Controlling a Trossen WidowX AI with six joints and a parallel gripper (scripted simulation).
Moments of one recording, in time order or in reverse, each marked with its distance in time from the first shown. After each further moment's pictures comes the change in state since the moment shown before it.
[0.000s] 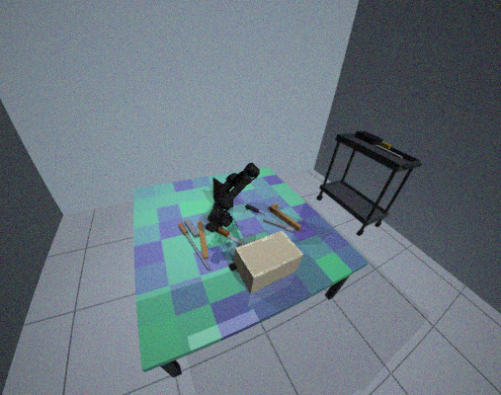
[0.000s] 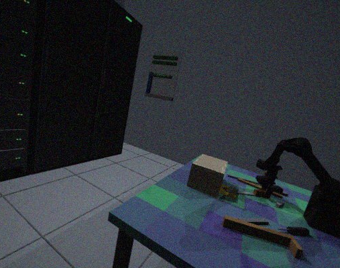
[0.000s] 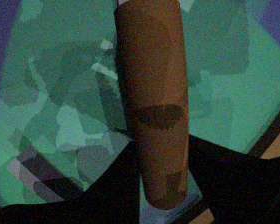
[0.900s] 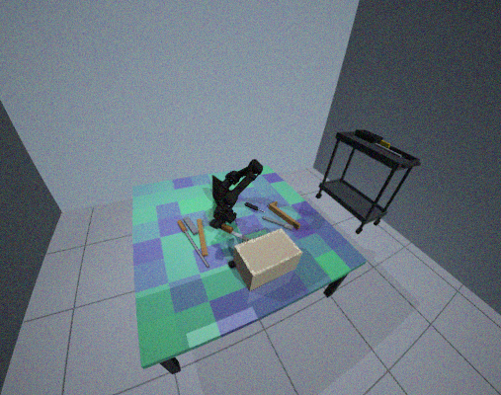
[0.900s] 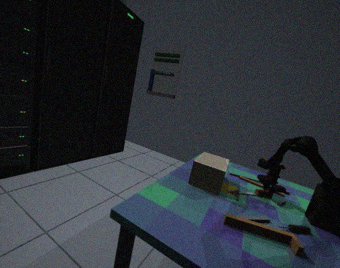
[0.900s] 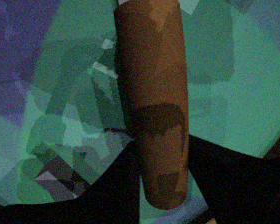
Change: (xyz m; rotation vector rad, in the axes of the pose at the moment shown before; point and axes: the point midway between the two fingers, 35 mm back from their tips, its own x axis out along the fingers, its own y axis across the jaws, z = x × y) arm 0.000 0.024 0.016 -0.033 0.002 0.002
